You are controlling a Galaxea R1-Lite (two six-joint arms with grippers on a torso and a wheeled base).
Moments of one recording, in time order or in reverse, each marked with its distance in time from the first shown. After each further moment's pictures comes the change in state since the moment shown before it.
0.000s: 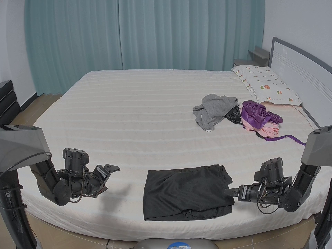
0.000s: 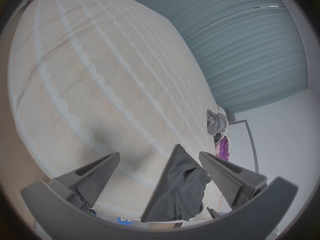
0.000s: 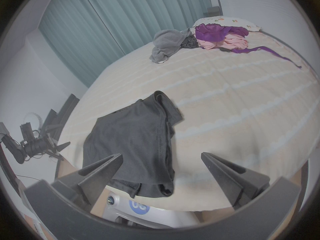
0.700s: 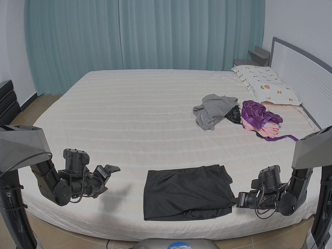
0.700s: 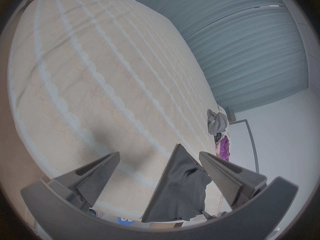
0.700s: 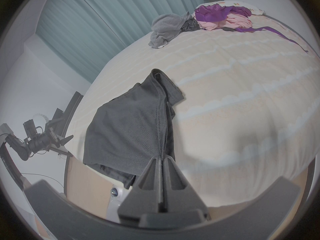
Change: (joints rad) left arm -0.001 0.006 -0.001 -0.001 0.000 0.002; right arm -0.031 0.136 0.033 -0.125 0.131 0.015
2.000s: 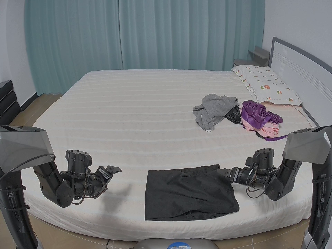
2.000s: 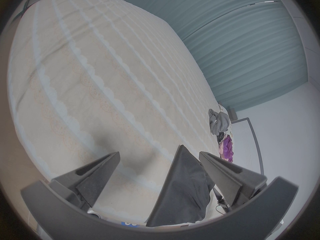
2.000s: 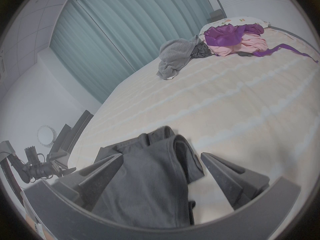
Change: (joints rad) left arm -0.017 0.018 0.000 -0.022 0.046 0.027; right arm -0.066 0.121 -0.307 -0.066 0.028 0.011
